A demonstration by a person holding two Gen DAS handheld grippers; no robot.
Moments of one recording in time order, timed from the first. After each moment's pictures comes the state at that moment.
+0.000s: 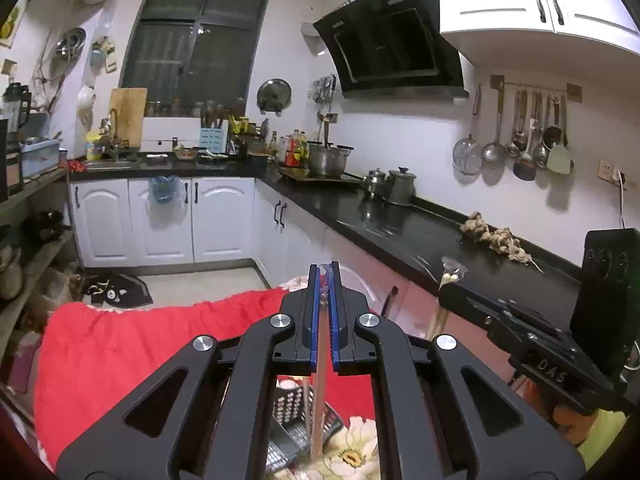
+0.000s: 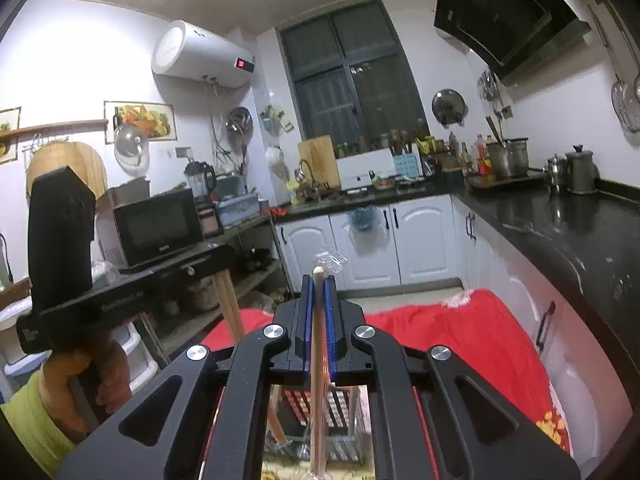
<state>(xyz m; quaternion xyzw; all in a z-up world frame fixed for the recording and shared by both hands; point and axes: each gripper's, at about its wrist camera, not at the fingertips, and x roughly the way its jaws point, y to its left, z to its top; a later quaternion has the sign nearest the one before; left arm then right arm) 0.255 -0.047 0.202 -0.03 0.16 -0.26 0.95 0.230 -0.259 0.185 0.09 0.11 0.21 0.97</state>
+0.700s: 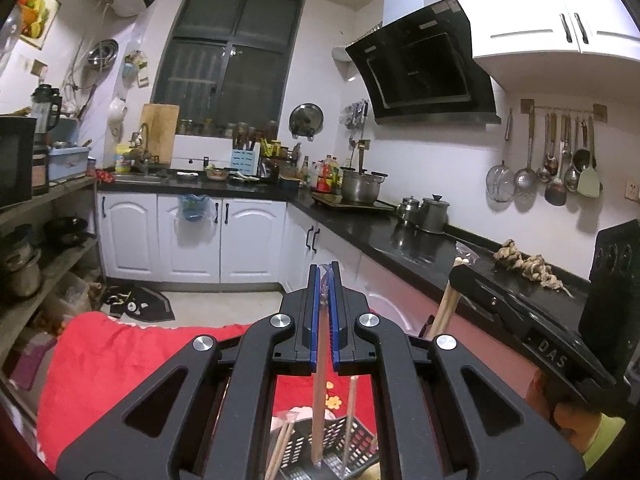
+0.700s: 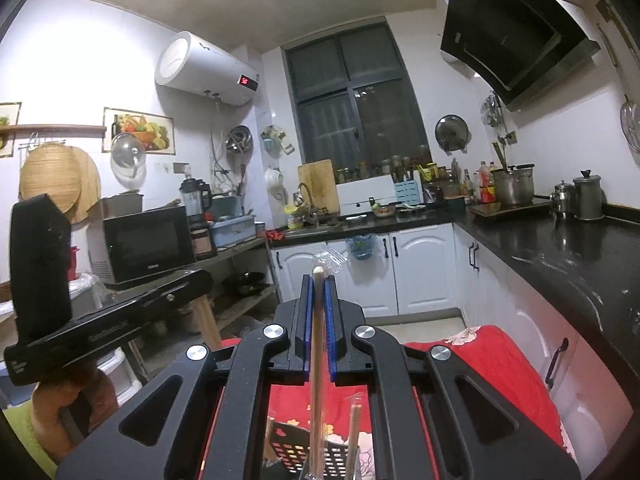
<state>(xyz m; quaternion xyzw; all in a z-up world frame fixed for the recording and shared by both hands) 0.277 -0.021 0.187 -0.05 0.11 -0.21 0.97 0.280 -0.244 0.174 0.08 0.07 0.19 0.98</state>
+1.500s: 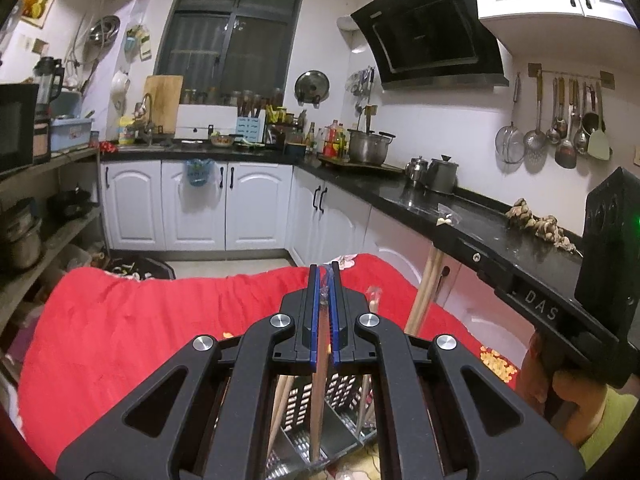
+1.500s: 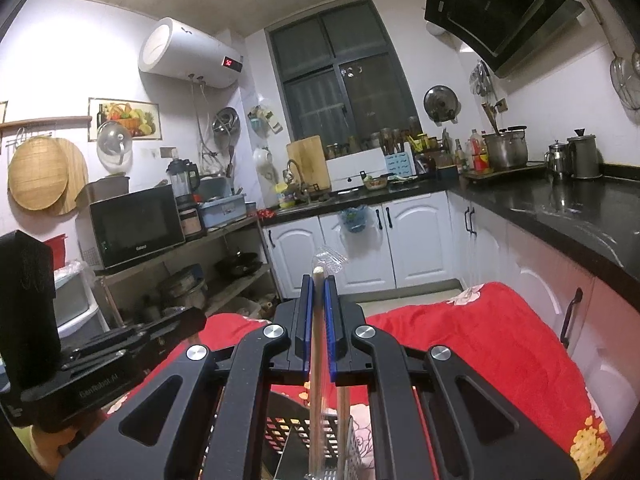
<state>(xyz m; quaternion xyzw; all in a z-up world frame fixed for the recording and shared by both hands) 0.281 -0.018 0.109 -0.04 0.16 -0.20 0.97 0.298 -0.234 0.113 0.10 0.11 0.19 0.97</state>
